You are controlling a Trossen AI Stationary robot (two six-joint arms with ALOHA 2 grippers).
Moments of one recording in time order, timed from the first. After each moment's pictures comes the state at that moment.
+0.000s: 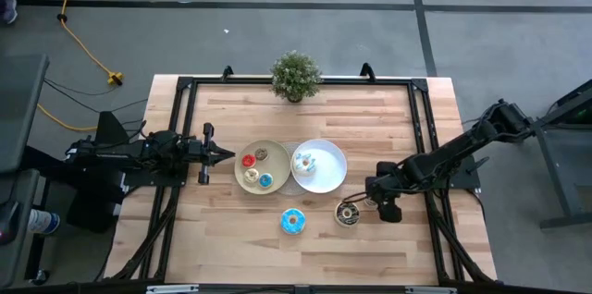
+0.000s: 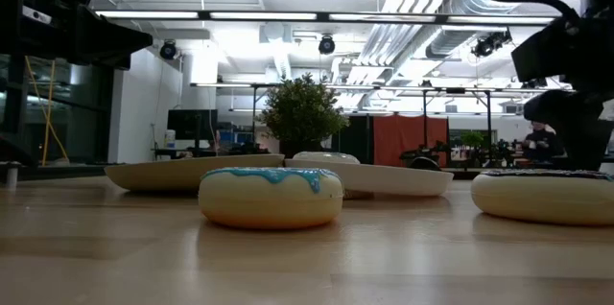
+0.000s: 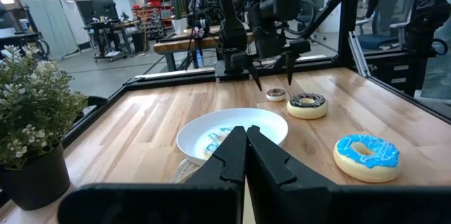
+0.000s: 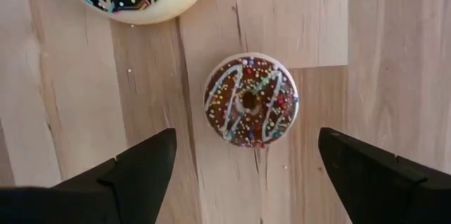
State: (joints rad) left arm -0.03 0.03 0.01 0.02 -0.03 0.13; right arm 0.43 1.28 0.60 -0.61 -0.03 0.53
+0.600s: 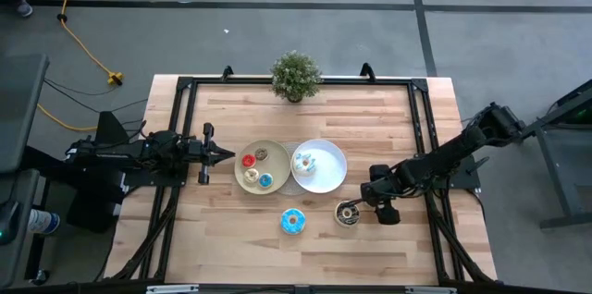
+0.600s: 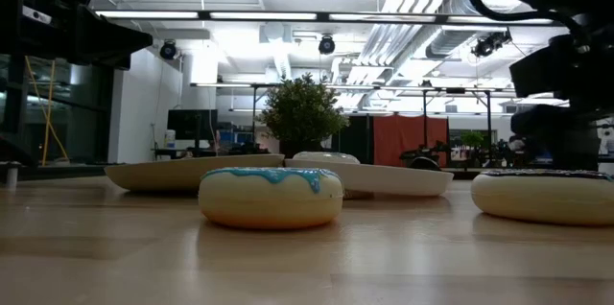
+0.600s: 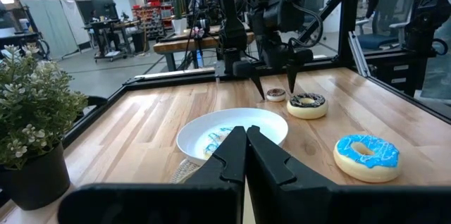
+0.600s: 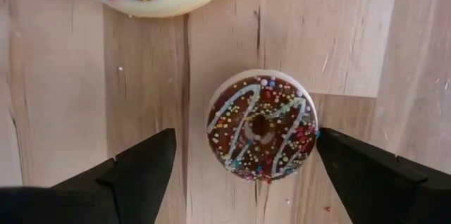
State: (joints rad) left arm -0.03 0.03 0.01 0.02 -0.03 0.13; right arm 0.42 1.41 0.59 -0.52 -0.04 0.39
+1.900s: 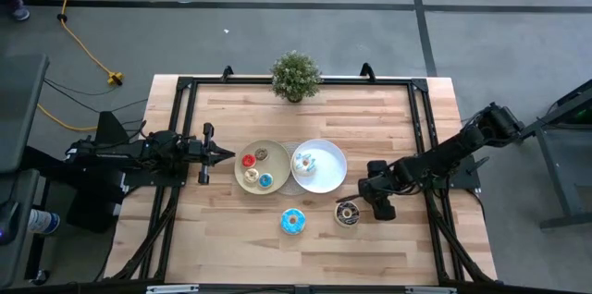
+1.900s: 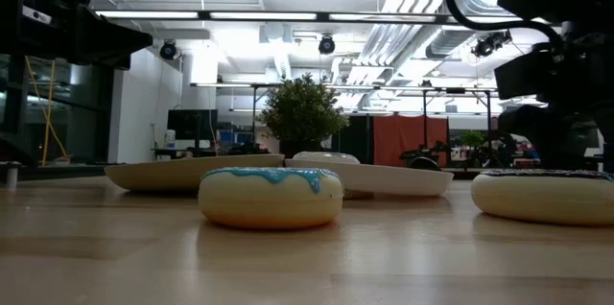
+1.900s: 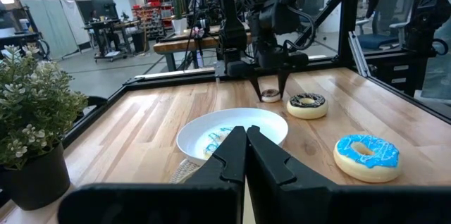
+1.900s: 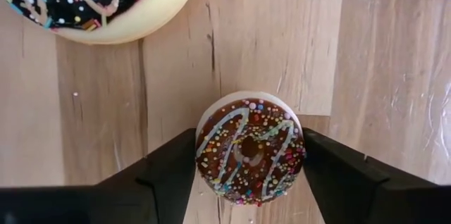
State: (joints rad) left arm -0.03 0.03 0.01 0.02 -0.03 0.13; right arm 0.37 1.42 0.59 -0.50 0.02 0.36
